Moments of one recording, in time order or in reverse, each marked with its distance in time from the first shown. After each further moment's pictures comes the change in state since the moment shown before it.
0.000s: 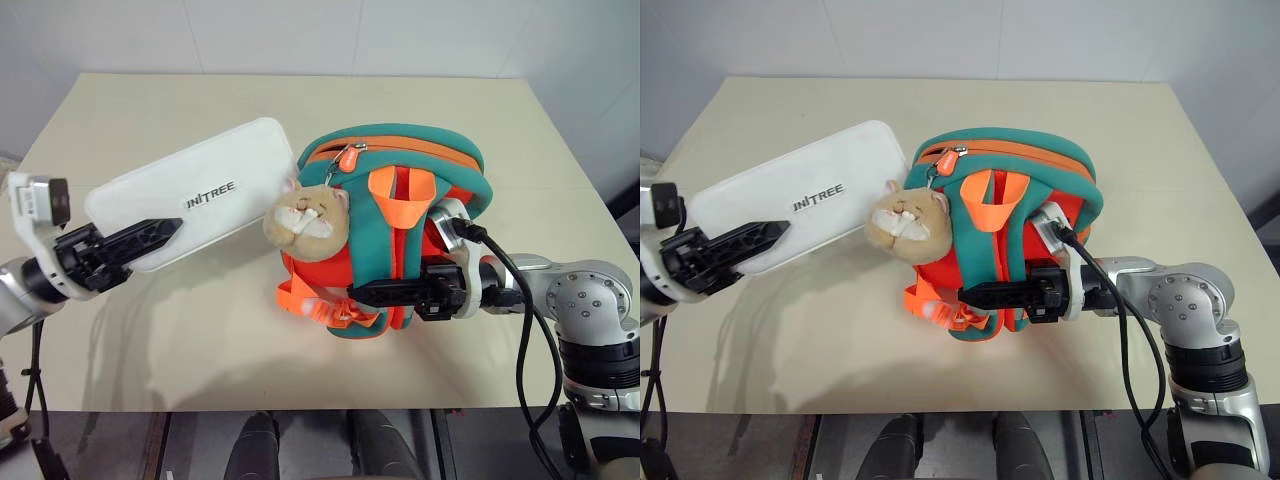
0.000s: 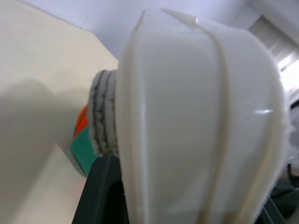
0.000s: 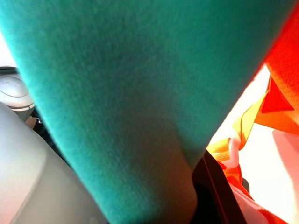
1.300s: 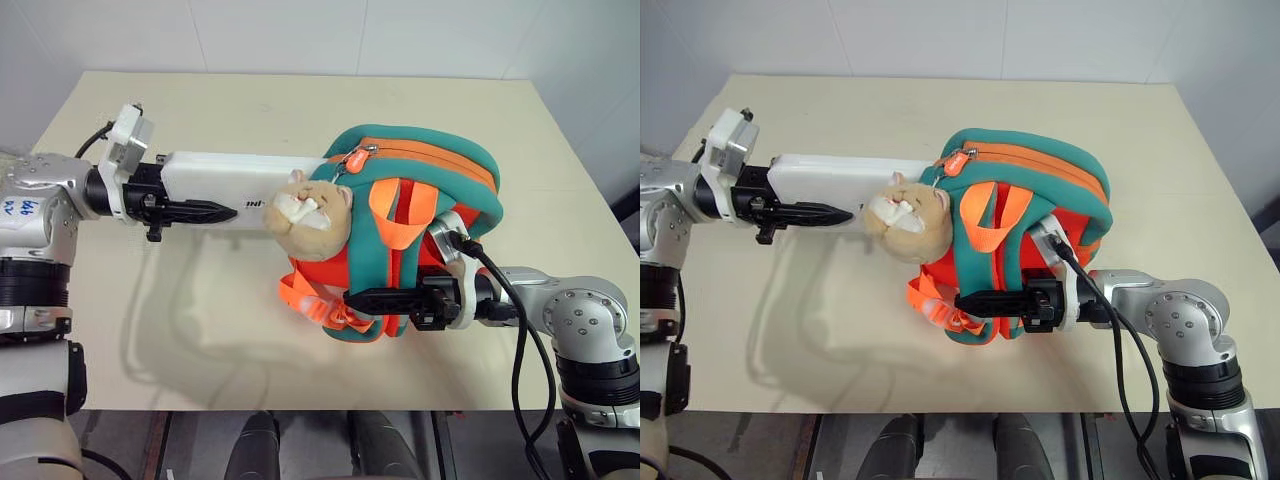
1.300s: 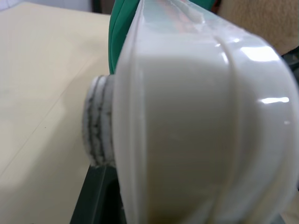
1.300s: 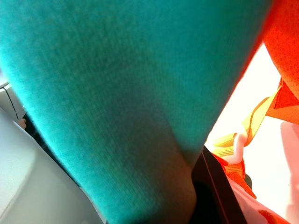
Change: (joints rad) left arm -0.553 0.060 -0.597 0.468 0.617 -0.712 -0.577; right arm 0.070 0.019 -0.004 -0.068 0.006 -0.046 -0.054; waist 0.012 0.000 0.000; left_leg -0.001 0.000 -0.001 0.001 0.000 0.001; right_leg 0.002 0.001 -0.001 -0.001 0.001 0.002
